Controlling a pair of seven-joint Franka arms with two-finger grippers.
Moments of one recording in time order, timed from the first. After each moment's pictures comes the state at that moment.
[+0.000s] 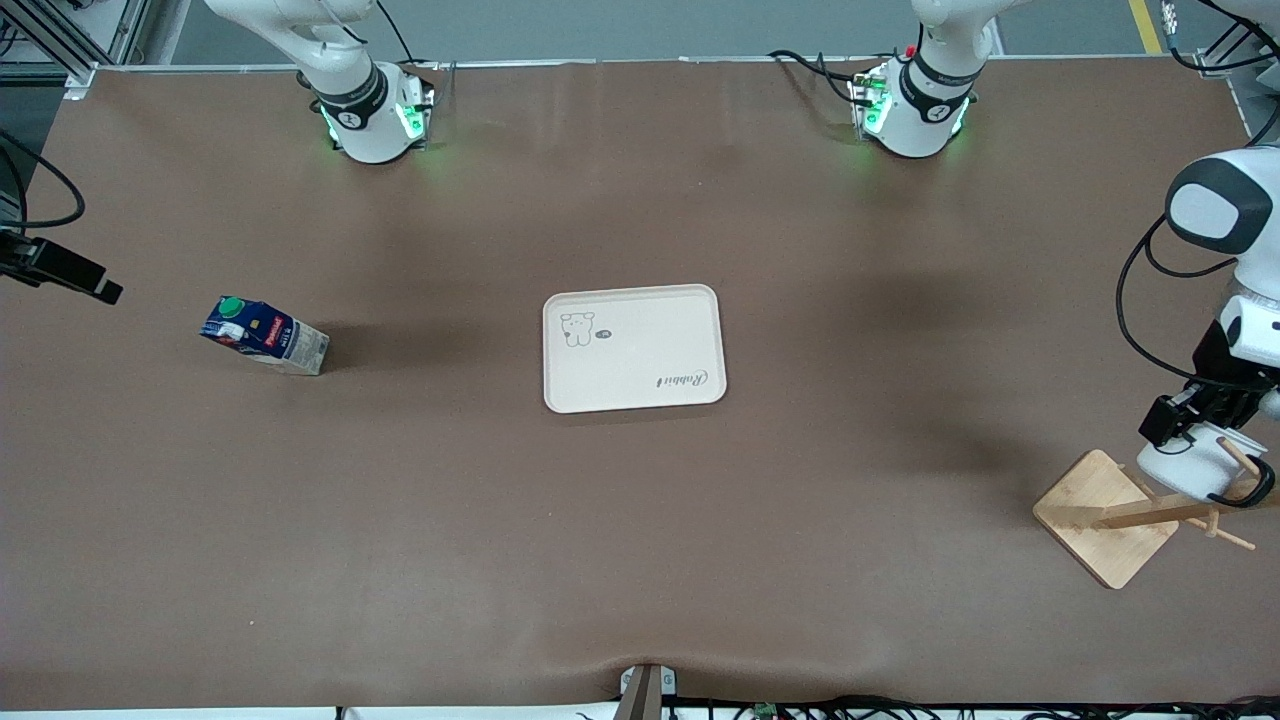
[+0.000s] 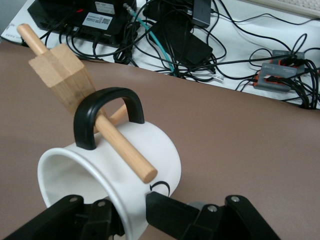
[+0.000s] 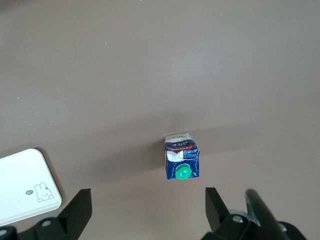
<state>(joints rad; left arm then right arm) 0.36 0.15 -0.19 -2.06 -0.07 2.78 0.03 -0.02 0.04 -0.11 -1.54 0.06 1.56 0.13</state>
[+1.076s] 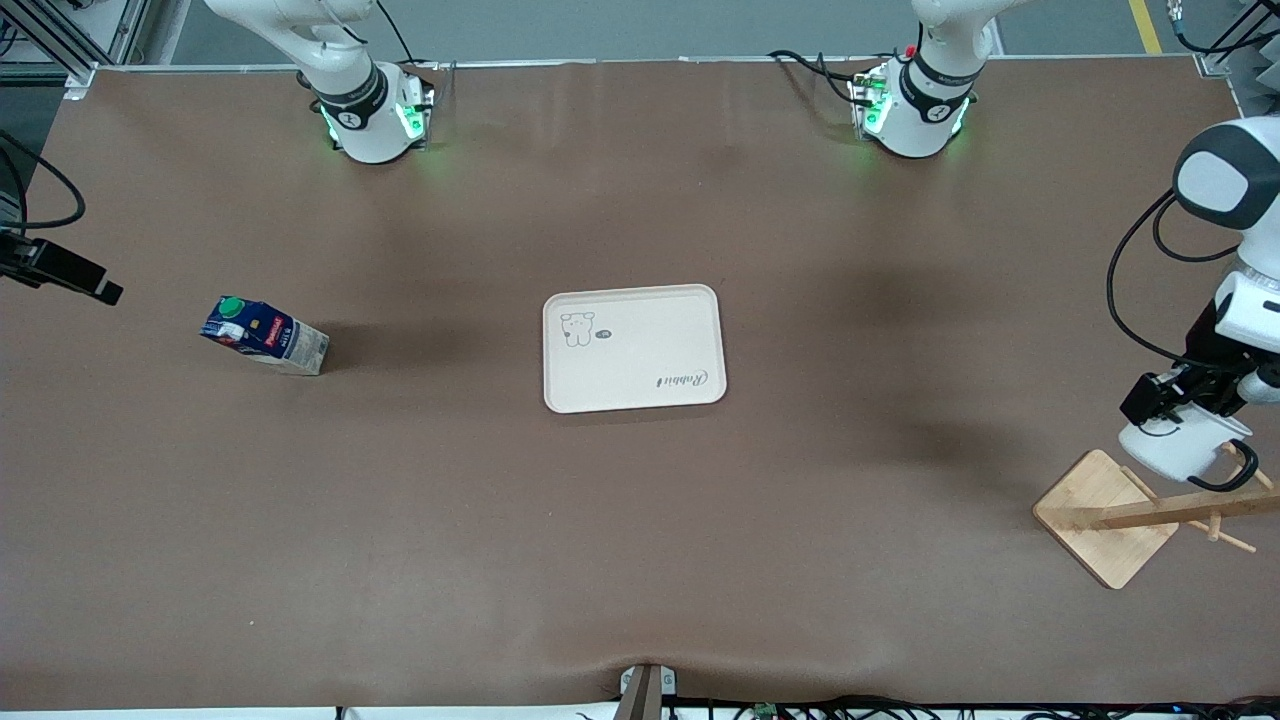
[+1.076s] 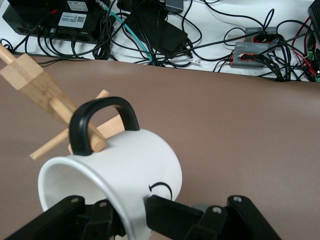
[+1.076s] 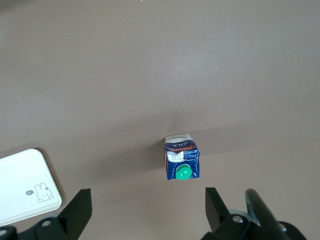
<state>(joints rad) 0.36 0.07 -0.23 -2.04 -0.07 2.60 0.09 -0.02 0.04 -0.11 -1.54 0.06 1.56 0.13</state>
